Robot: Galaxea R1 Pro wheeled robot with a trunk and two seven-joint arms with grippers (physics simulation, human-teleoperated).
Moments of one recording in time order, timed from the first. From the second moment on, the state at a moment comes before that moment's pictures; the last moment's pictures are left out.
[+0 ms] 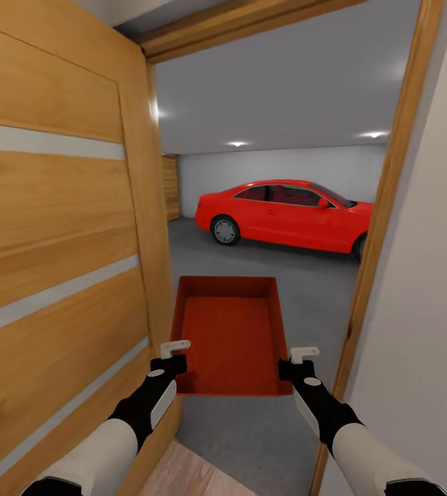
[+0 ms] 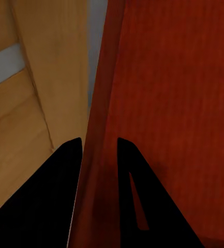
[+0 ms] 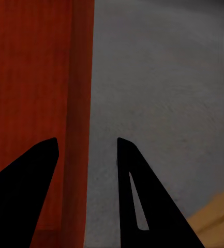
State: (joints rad) left arm -0.71 -0.15 -0.12 -0.47 0.19 0.09 0.27; right arm -0.70 0.04 0.06 -0.41 0.01 0.01 -0.12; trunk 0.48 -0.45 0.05
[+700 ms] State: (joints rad) left arm -0.71 -0.15 -0.12 -0.47 0.19 0.10 0.27; right arm -0.70 0.05 0.06 -0.41 0.01 0.02 -0.12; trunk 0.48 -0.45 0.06
